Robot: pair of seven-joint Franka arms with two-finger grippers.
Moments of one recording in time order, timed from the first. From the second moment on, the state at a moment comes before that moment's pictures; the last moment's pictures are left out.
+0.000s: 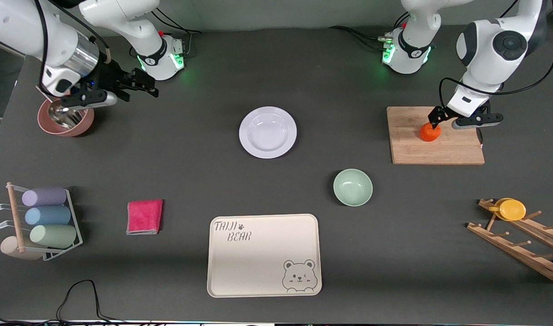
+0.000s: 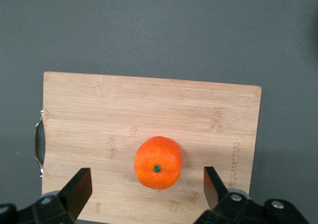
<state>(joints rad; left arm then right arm) 0.17 -0.34 -0.14 -2.78 0.06 2.51 -0.08 0.38 -0.32 -0.13 -2.15 0.29 1.76 0.23</state>
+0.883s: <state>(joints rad) 0.22 -0.12 -0.14 -2.86 0.06 2.84 -0.08 0.38 -0.13 -0.16 -2.67 1.30 2.11 -0.70</state>
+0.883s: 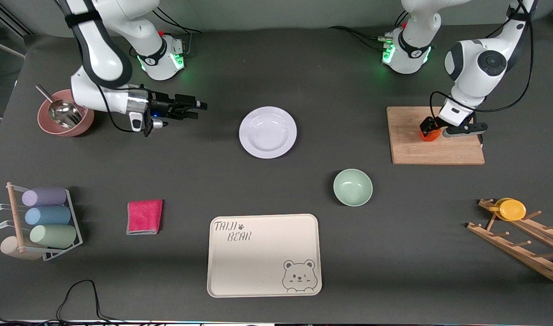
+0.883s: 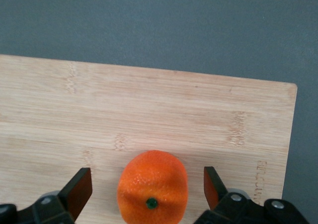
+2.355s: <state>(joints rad) 0.23 -0.05 -0.14 -2.87 0.06 2.88 -0.08 0.33 0.36 -0.18 -2.62 1.64 1.94 -1.38</state>
